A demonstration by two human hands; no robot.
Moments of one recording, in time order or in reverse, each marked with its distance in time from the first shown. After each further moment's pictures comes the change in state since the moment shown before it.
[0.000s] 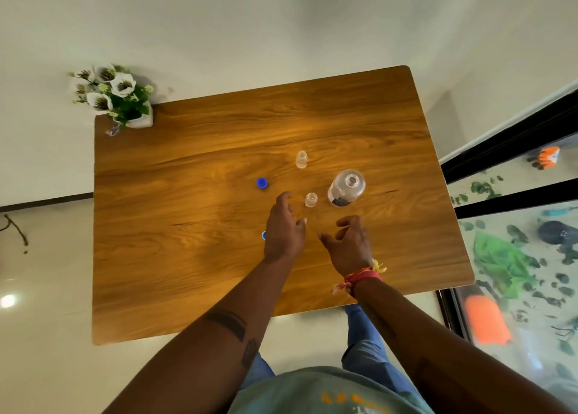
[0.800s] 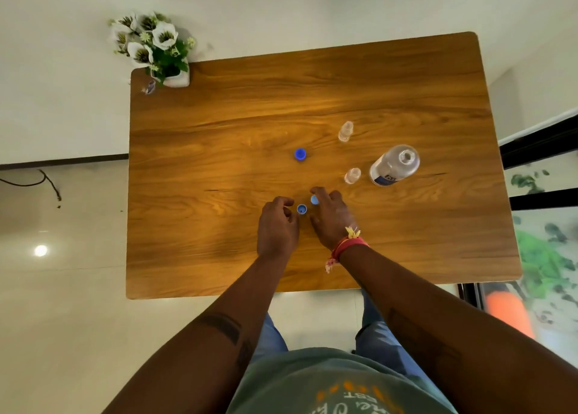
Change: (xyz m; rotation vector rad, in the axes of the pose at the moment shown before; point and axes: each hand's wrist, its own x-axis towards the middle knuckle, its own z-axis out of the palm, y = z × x) left_hand -0.021 -0.083 -0.049 0.097 0.106 -0.076; right_hand 0.004 -0.027 0.096 -0.437 -0.254 -0.450
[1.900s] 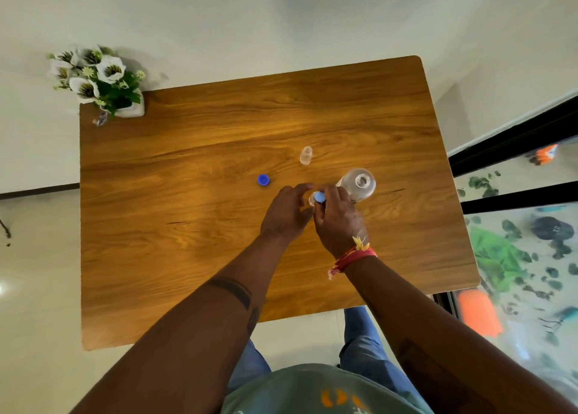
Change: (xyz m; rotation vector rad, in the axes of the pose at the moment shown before) left_hand 0.064 0.078 0.047 0.045 -0.292 0.422; right_hand 0.004 0.023 -0.081 -0.015 0.366 -0.022
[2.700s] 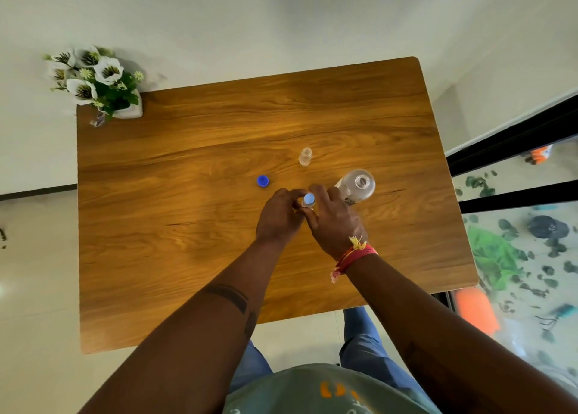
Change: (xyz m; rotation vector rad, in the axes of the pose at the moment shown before) left_hand -0.005 -0.003 -0.005 -0.016 0.084 -0.061; right_hand 0.002 -0.007 -0.006 -0.109 -0.118 -0.078
